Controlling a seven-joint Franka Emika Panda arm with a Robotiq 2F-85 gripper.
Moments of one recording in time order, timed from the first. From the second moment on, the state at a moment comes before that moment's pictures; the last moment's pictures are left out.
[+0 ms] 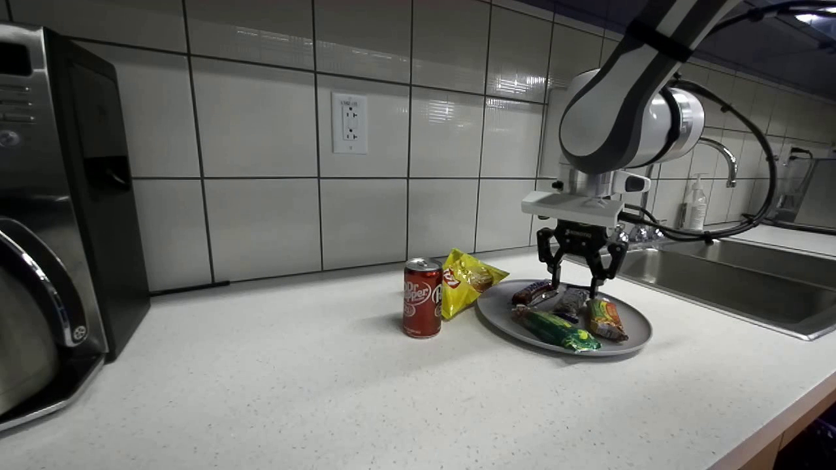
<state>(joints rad) 0.08 0.33 -0.18 -2.19 -0.08 2.59 1.12</state>
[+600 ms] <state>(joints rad) 0.08 0.33 -0.18 -2.18 -0.08 2.58 1.12</state>
